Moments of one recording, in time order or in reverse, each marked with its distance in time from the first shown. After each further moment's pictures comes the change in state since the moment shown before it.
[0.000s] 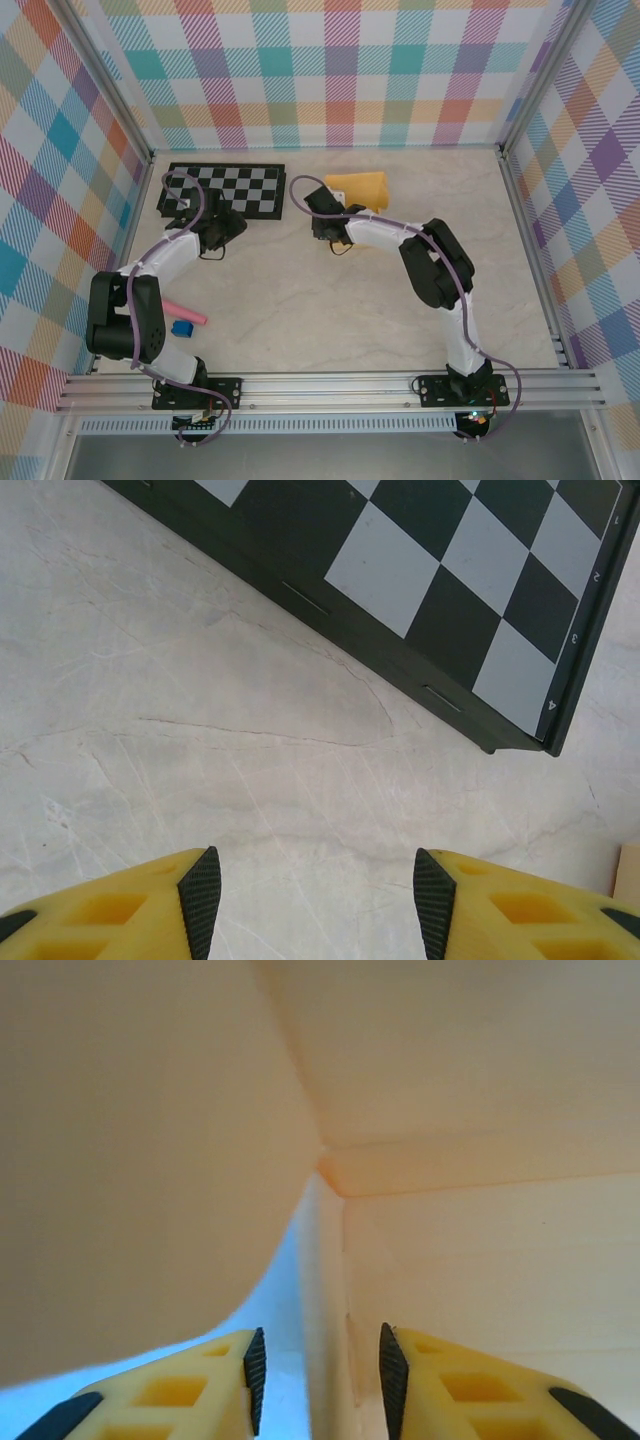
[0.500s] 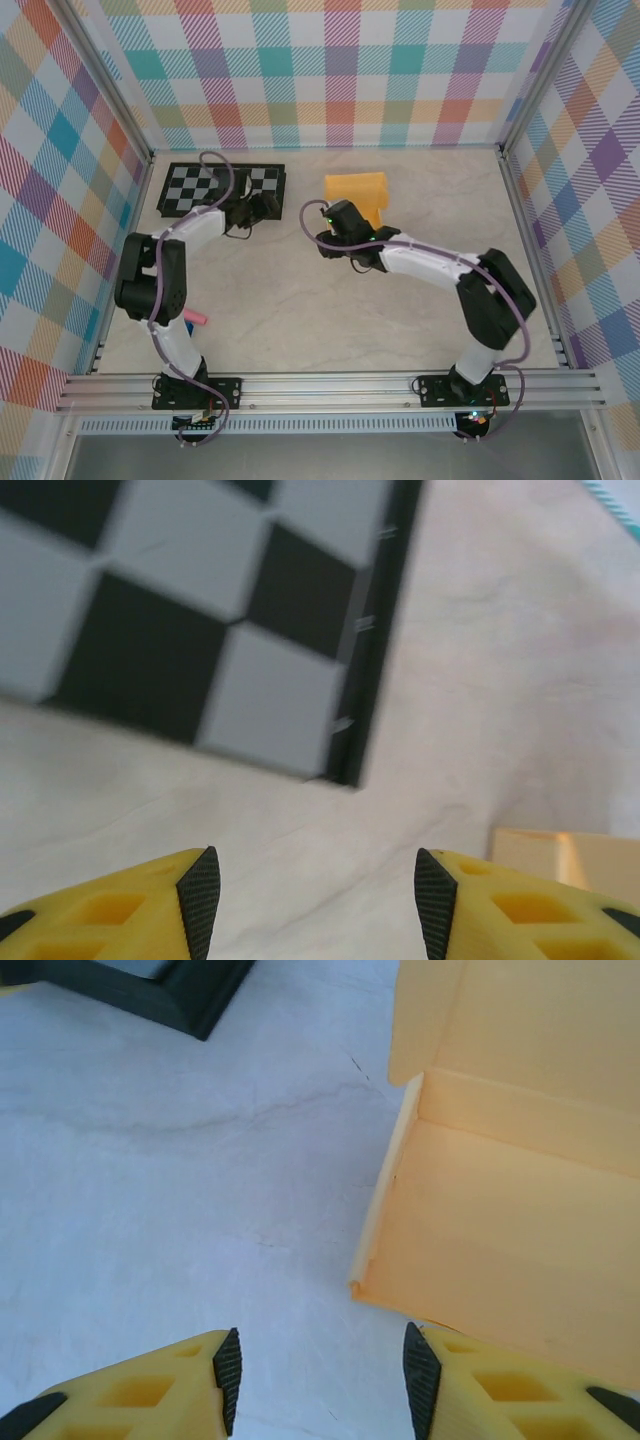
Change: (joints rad) left arm -0.113 0.290 0.269 0.101 0.171 0.050; right arm 0.037 -0.462 -0.427 0.151 -0.120 -0.376
